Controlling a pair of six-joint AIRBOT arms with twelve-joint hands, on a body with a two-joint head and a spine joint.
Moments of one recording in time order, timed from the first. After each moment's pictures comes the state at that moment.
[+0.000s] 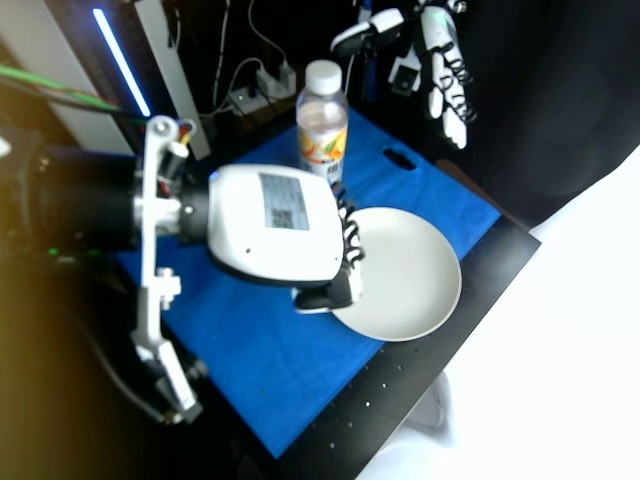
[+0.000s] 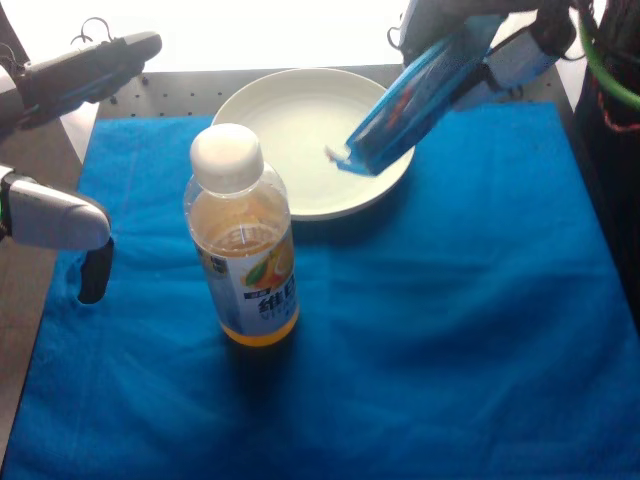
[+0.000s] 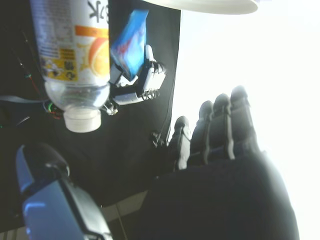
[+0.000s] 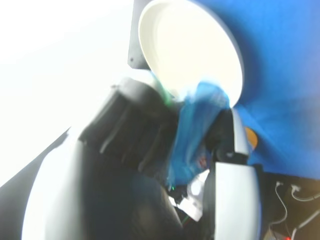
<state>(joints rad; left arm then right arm) 0.96 -0.85 1.28 0.26 -0.99 0.08 -0.18 -1.25 1.58 -1.70 0.47 0.52</state>
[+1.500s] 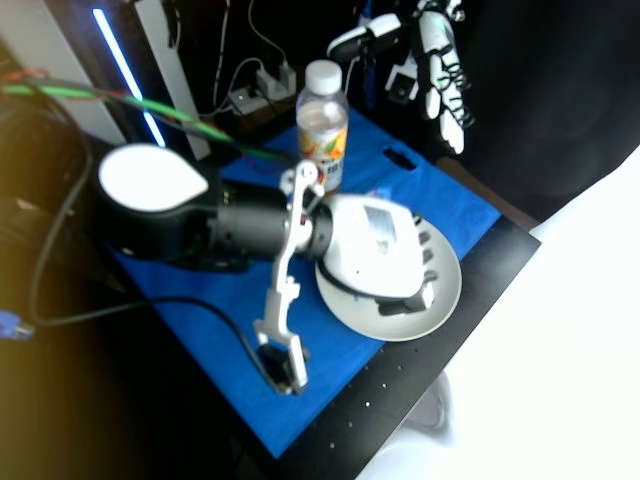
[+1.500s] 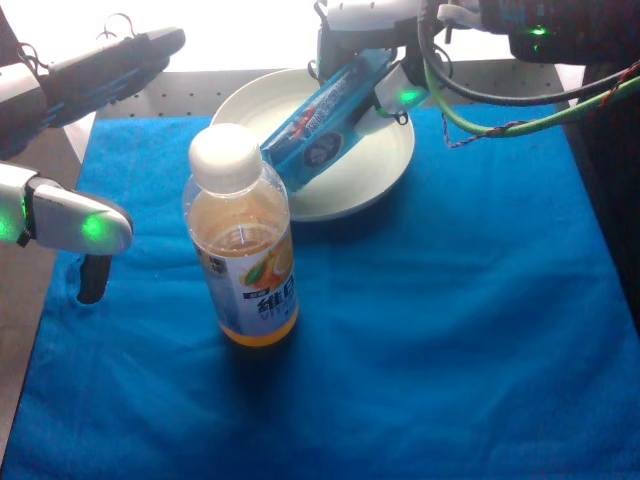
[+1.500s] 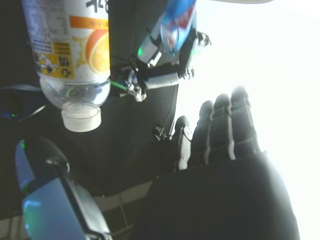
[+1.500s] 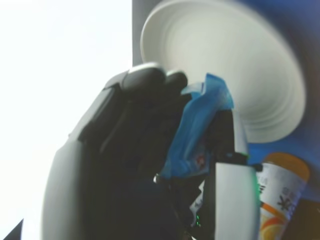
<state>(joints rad) 0.95 -0.90 1.31 0.27 -1.02 0.07 -0.29 -1.58 1.88 -1.58 0.38 0.52</state>
